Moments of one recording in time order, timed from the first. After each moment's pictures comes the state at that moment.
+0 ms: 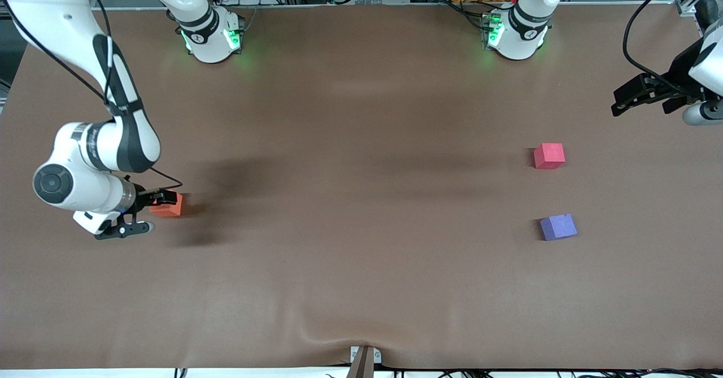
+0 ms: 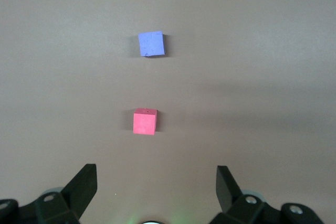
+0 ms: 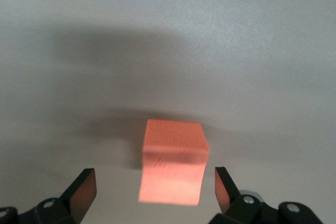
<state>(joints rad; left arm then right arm) -0.03 -0.03 -0.04 -1.57 -0.01 1.51 -0.11 0.01 0.51 -0.08 -1.83 -0.02 2.19 -0.22</state>
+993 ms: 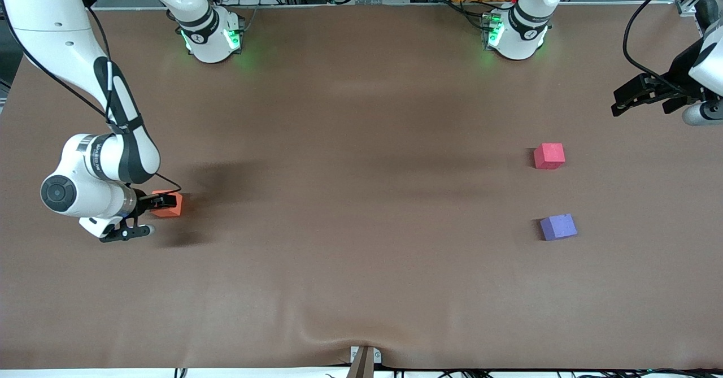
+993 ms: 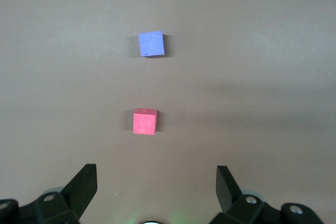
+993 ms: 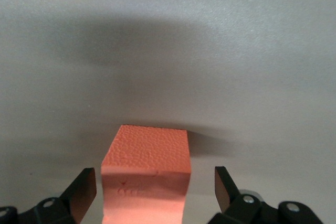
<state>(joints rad) -0.03 -0.03 -0.04 -1.57 -0.01 1.51 -0.11 -0.02 0.57 -0.08 -1.84 0.02 2.22 -0.26</state>
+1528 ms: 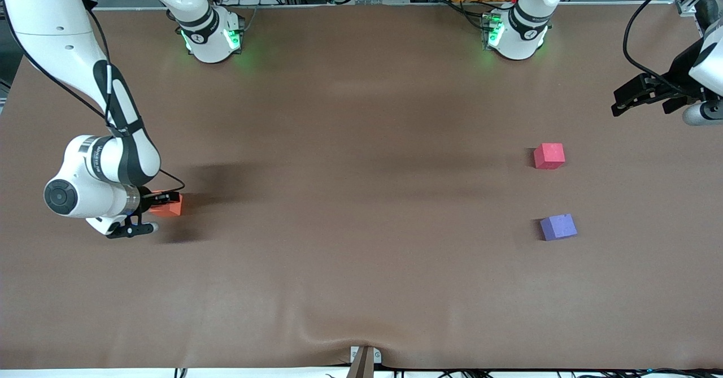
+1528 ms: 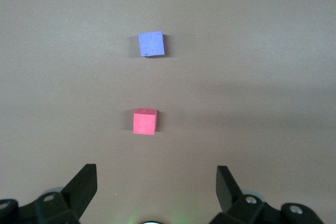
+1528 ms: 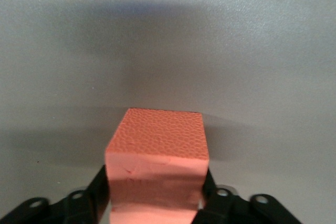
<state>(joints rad) -0.03 -0.03 -0.04 -1.57 -0.01 1.51 -0.11 -0.03 0.58 -0.08 -1.84 0.05 2.15 -0.26</state>
